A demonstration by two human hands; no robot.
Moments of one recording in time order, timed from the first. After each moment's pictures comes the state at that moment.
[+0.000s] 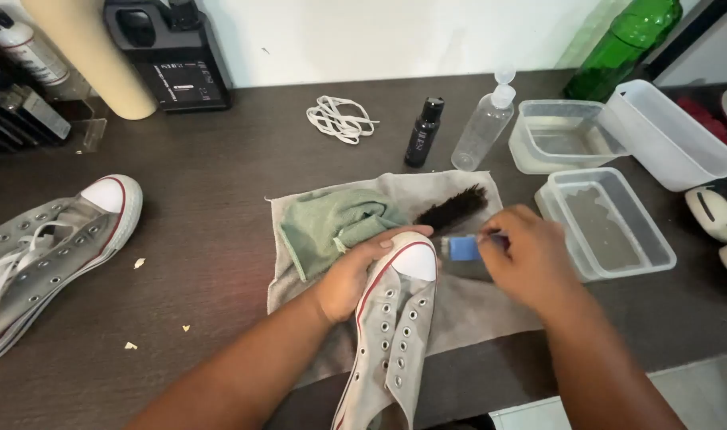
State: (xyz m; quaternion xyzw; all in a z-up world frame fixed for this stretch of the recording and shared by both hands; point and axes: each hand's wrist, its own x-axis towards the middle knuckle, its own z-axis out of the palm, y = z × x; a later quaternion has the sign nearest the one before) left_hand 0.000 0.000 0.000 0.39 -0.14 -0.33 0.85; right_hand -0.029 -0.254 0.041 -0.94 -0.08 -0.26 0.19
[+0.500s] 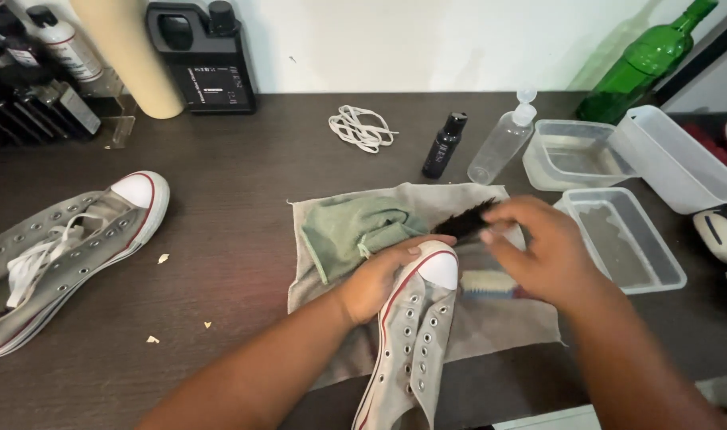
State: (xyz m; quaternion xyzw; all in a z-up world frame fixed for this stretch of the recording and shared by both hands) left_hand 0.021 -0.010 -0.032 0.40 -0.13 -0.33 0.84; right_hand -0.015 -0.238 0.077 -0.90 -0.17 -0.23 0.32
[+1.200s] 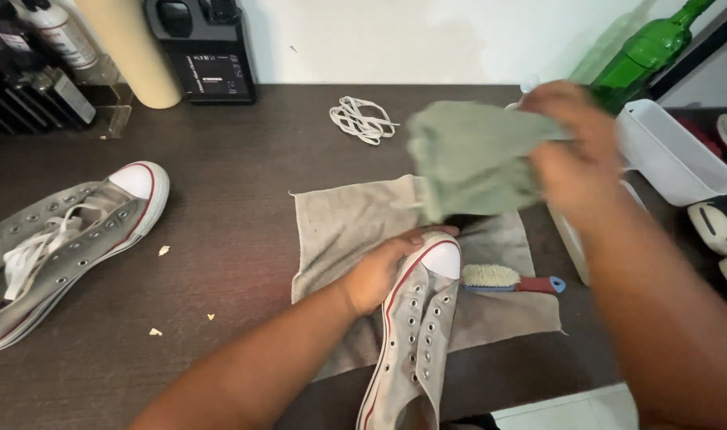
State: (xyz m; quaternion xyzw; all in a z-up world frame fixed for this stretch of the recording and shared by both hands) left_hand 0.028 0.003 -0.039 0.31 -0.24 -0.36 0.85; right_hand 0.057 -0.262 0.126 -0.86 -0.27 -0.28 0.34
